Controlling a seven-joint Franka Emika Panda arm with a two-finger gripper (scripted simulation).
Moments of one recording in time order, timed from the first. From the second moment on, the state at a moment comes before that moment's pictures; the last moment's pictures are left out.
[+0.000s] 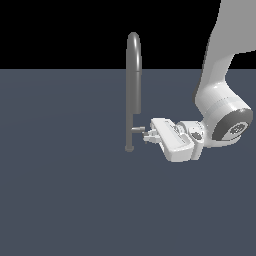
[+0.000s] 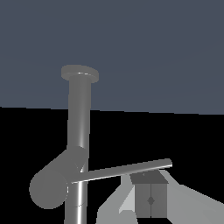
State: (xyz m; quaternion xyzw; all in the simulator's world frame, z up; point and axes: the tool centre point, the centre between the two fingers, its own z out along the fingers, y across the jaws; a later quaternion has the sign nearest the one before) arm -0.050 -0.056 0.095 -0.53 0.47 0.51 0.49
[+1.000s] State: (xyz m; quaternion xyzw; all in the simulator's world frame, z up) arm -0.022 -0.054 0.070 -0.53 0.46 0.51 0.49
